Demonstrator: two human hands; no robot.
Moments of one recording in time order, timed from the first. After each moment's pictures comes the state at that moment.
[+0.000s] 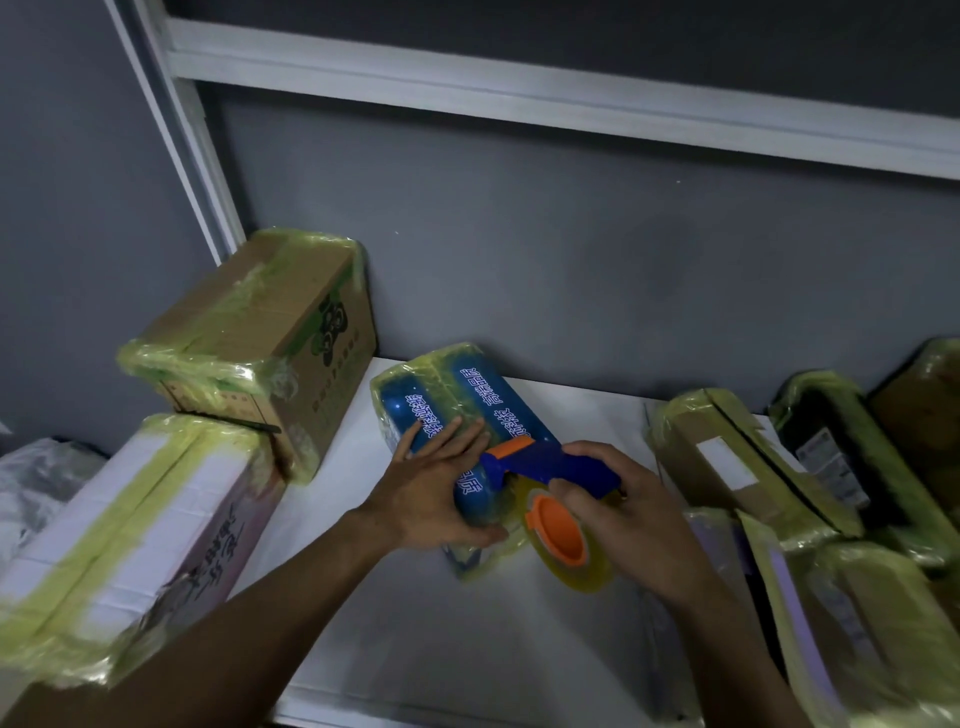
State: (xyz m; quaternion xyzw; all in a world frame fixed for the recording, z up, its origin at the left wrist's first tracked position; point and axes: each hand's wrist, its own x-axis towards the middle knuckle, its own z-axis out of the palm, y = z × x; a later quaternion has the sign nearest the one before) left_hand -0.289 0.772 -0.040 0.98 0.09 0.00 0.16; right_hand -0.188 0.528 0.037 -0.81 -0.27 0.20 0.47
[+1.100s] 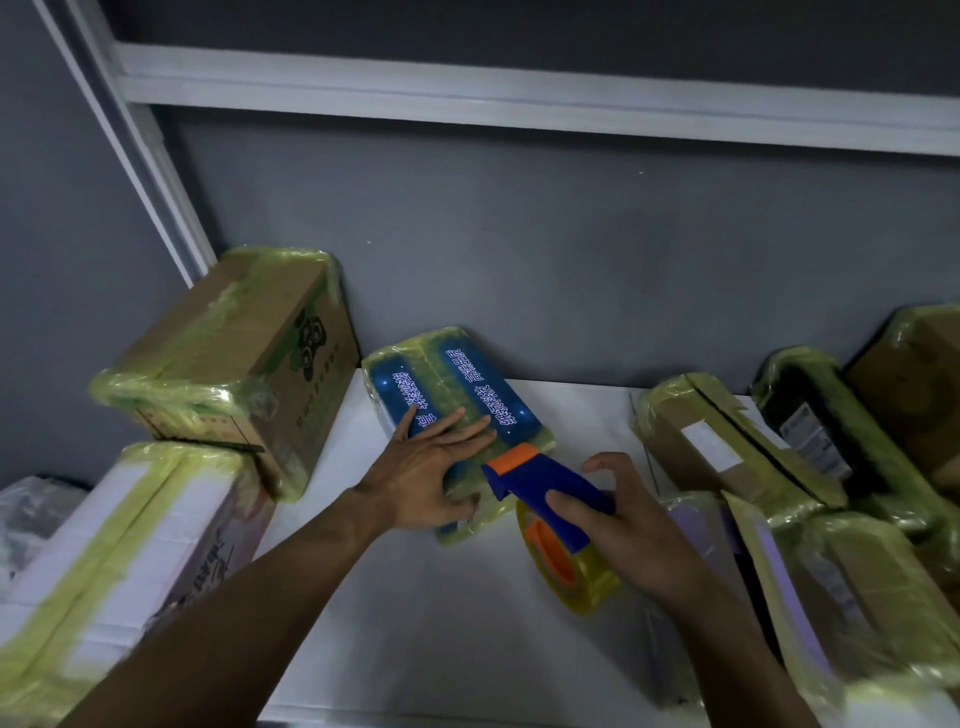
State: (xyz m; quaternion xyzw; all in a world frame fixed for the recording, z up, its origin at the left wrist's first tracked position) left_hand -0.265 0.793 -0.035 0.99 0.00 0.01 0.11; right_hand -0.191 0.517 0.025 -0.81 -0.20 0.26 0.48
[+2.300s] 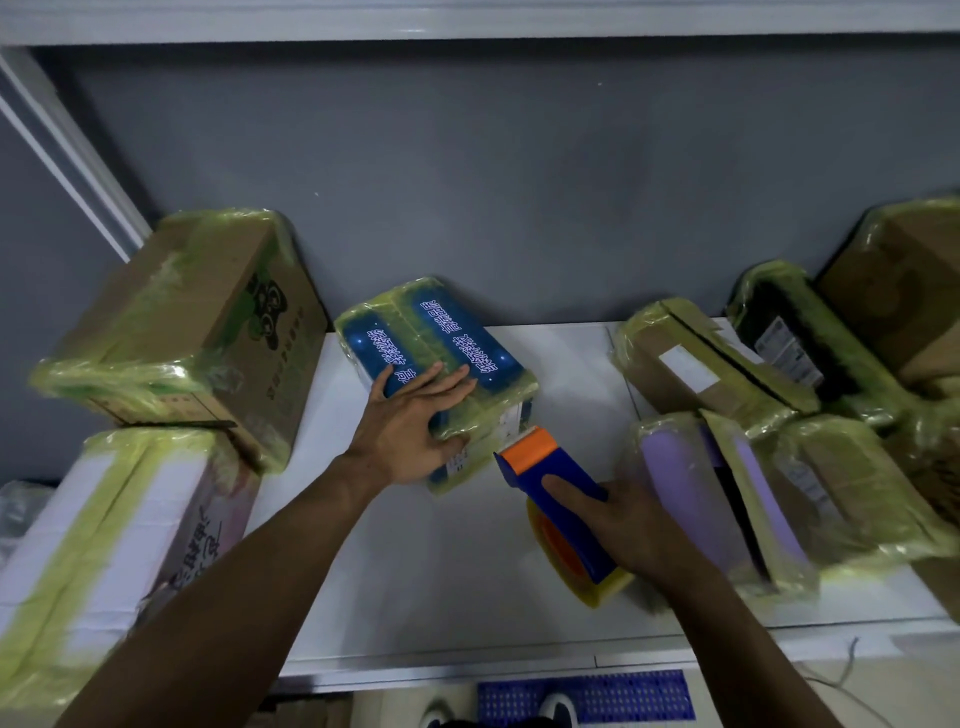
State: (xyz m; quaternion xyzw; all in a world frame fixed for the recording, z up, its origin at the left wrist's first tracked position) left_hand -0.261 0.784 -0.039 0.99 0.05 0.02 0.10; right_hand -0.213 0.487 -0.025 -0.84 -0.13 0.32 0.41
